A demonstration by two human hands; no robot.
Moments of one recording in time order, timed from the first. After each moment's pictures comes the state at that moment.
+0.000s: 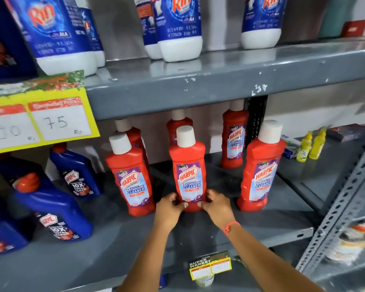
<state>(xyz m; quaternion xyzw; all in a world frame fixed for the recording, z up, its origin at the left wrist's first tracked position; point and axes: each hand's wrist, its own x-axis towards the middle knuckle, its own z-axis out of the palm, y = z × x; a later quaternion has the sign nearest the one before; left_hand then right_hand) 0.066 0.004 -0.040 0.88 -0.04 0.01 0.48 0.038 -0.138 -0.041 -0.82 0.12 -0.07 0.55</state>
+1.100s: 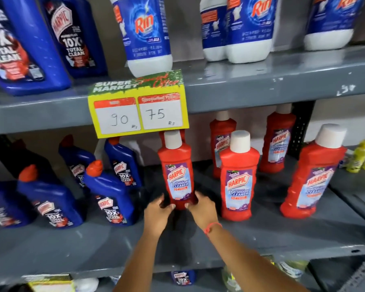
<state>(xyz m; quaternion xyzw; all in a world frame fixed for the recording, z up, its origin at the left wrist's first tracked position) 0.056 0.132 -0.031 0.85 0.08 0.07 0.52 0.048 0.001 -0.020 -0.86 0.06 -0.03 0.51</state>
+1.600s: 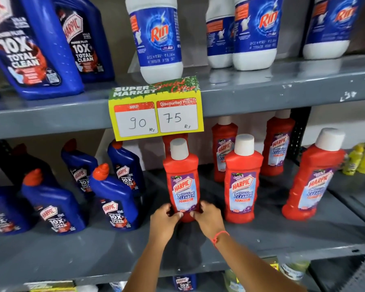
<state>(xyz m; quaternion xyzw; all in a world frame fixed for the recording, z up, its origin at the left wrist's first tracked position) 0.044 0.133 -0.034 0.88 0.02 0.07 0.48 0.037 0.001 -0.030 -0.85 0.07 -0.03 0.51</state>
